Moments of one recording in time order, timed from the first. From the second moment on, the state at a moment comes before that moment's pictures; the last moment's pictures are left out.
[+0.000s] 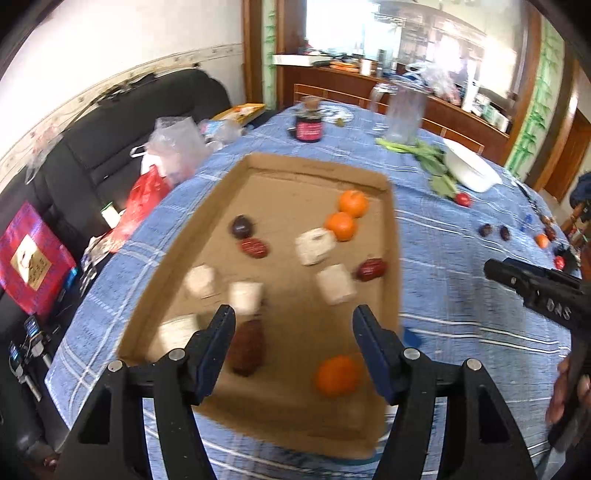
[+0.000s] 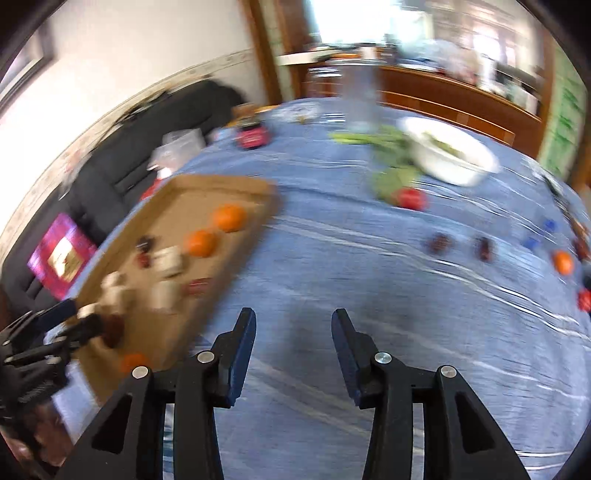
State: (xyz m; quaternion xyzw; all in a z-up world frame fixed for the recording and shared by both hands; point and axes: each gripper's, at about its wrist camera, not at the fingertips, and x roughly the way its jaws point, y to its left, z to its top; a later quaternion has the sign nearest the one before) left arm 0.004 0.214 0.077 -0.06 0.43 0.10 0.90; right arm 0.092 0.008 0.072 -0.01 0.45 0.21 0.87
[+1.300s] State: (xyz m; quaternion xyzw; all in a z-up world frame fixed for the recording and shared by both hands) left arm 0.236 -0.020 0.007 0.04 0.47 -0.08 0.88; right arm 0.159 -0.176 0.034 0.04 0.44 0.13 0.89
